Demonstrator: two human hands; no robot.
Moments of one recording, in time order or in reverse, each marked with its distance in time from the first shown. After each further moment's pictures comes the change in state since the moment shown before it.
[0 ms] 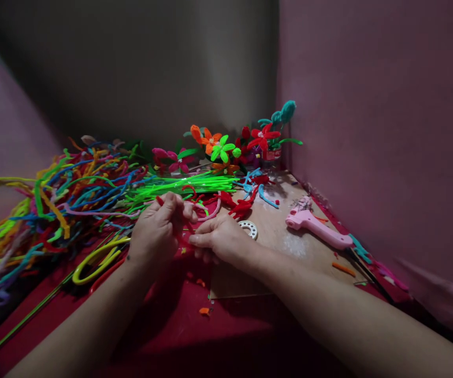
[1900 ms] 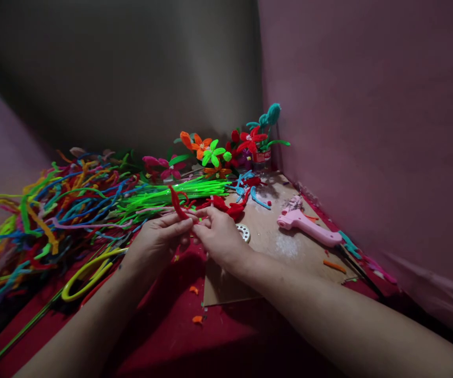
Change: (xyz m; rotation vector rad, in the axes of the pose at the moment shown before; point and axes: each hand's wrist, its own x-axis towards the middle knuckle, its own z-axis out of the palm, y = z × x) left_hand 0.002 -0.006 -0.014 0.237 -0.207 -0.265; right_hand 0.008 0.010 -0.004 0.136 0.291 -0.227
